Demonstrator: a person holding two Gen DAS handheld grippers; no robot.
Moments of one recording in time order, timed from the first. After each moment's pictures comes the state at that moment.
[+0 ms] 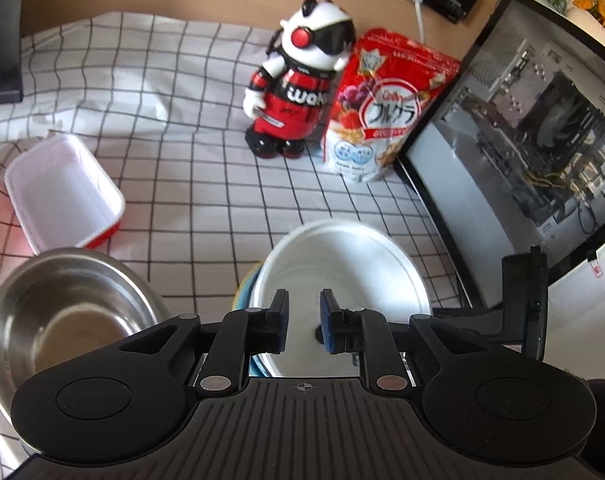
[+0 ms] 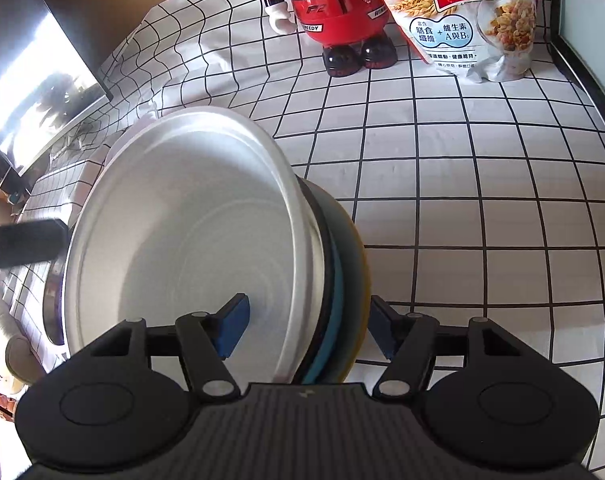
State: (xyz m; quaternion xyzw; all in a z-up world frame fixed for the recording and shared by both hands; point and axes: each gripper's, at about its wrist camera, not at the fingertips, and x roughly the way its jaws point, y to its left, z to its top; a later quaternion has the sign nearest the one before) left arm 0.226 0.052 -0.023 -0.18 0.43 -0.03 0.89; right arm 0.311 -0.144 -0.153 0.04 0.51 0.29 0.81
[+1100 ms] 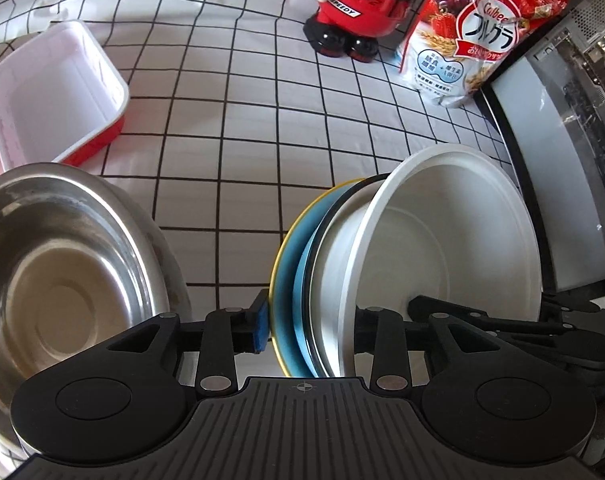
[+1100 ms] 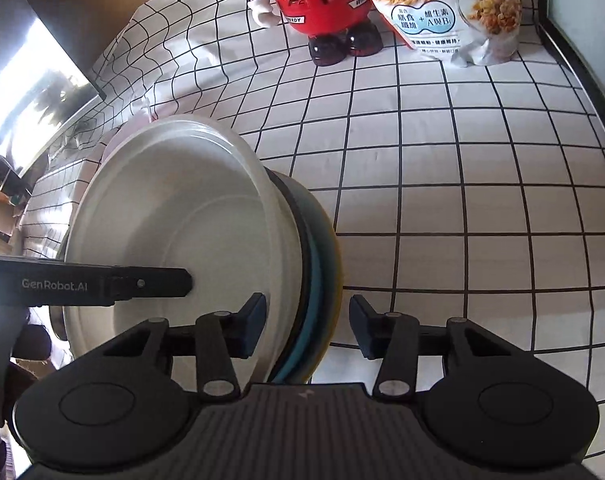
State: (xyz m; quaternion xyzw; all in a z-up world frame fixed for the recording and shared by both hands) left arm 0.279 0.056 -0.103 -0.21 0.56 0.01 0.80; right arm 0.318 -0.160 -0.151 0.06 0.54 0.29 0.78
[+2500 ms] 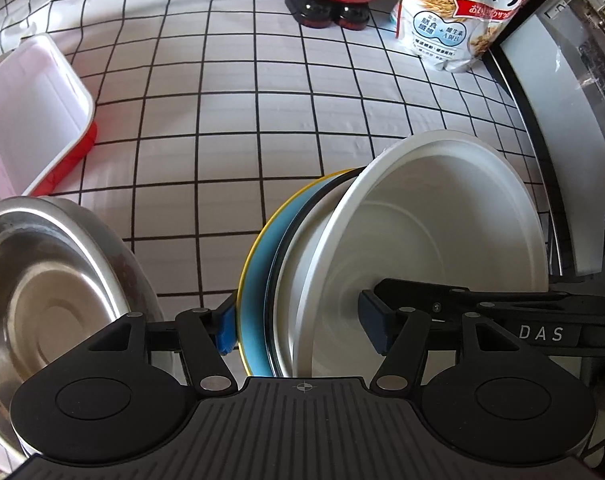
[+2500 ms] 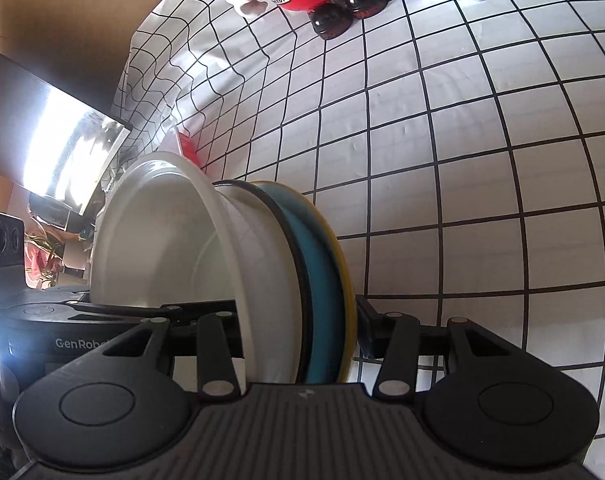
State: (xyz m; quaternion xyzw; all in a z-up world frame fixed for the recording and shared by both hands) left arm 0.311 0.033 -0.106 -0.16 0.61 0.02 0.77; right arm 0.354 -0.165 -0.181 0.18 0.59 0.35 0.71
